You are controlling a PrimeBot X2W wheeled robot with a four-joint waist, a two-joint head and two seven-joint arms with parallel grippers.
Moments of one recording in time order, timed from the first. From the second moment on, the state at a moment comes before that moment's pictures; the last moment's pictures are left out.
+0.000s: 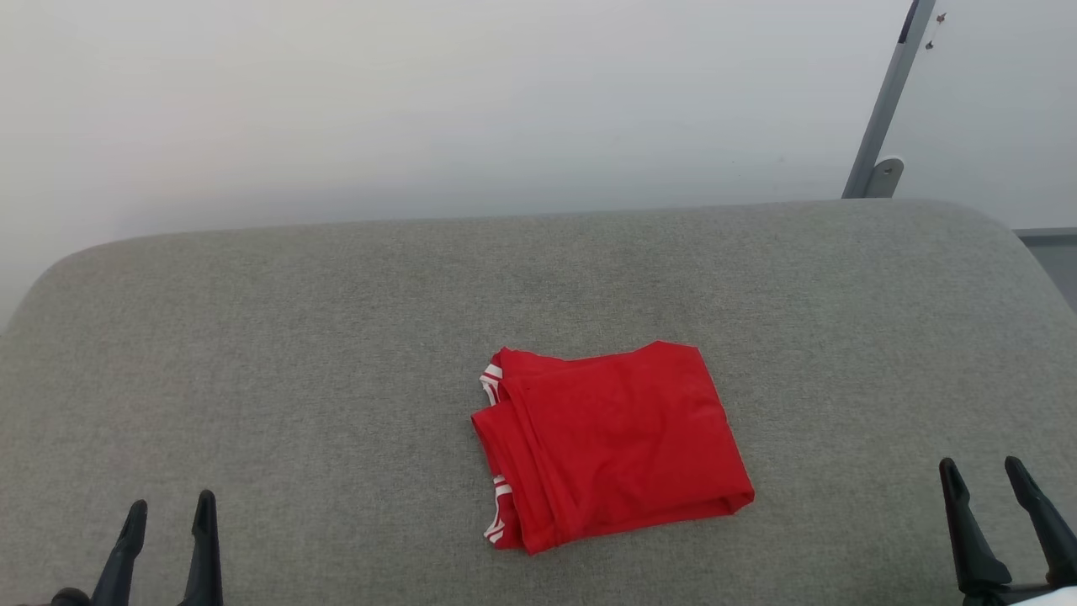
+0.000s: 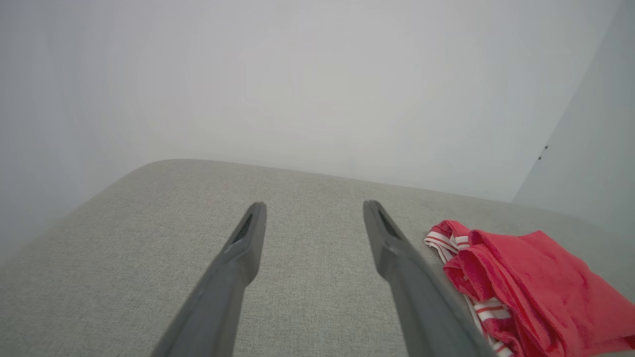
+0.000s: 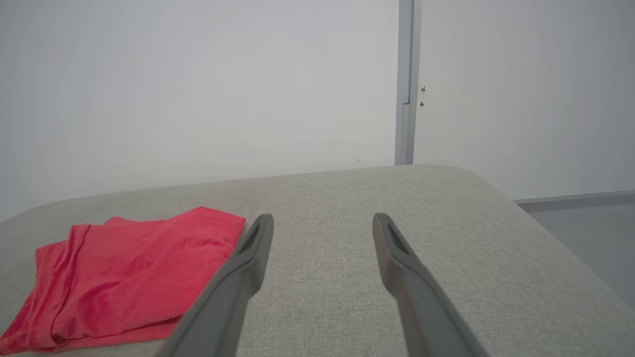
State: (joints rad) left arm 0.23 0.25 0.08 0.03 -0.44 -0.13 -0.26; right arm 0.16 -0.34 -0.01 0.13 0.49 0.13 -0.26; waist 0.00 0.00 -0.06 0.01
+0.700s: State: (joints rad) left arm 0.20 0.22 0.03 0.04 -0.44 -0.13 -0.26; right arm -0.10 -0.42 0.19 0.24 0.64 0.13 0.03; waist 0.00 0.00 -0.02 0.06
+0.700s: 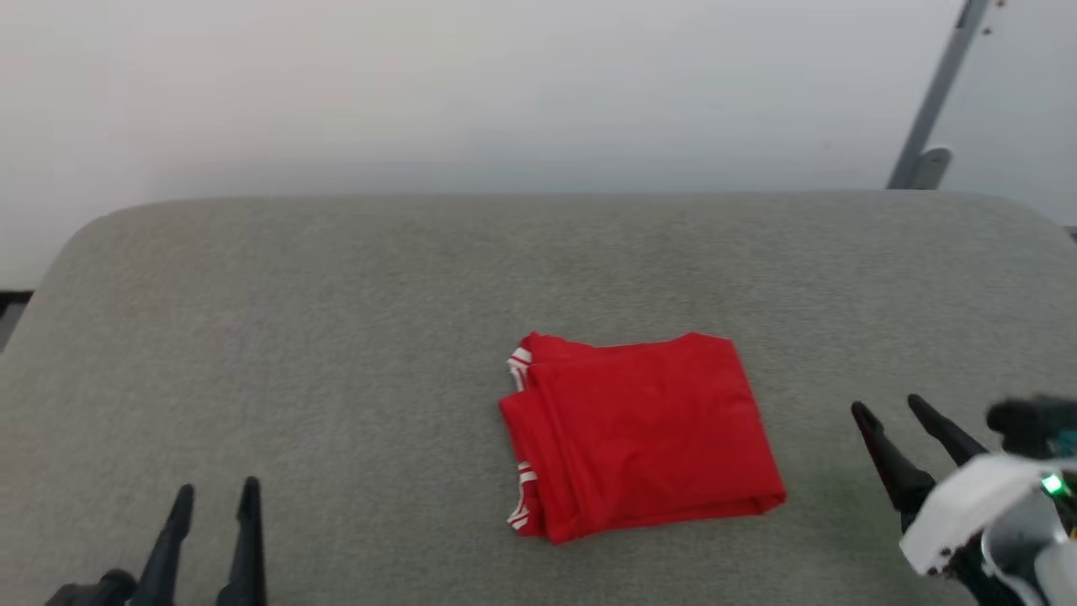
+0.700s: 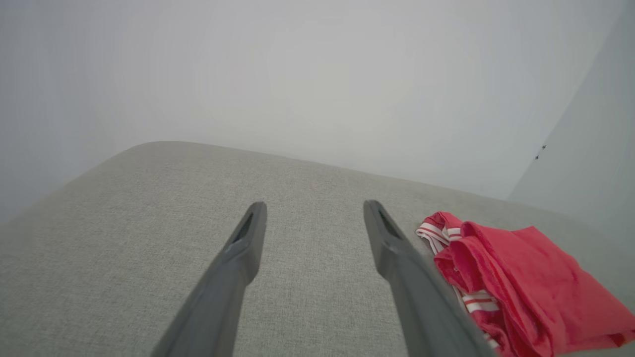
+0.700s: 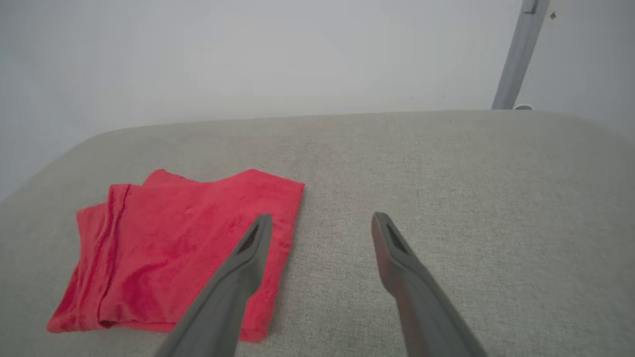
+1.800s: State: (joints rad) left arm 0.02 0.19 -0.11 0.09 -0.48 -0.13 -0.26; right arm -0.59 -0.55 0.54 0.58 0.86 0.13 0.75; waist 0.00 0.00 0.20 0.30
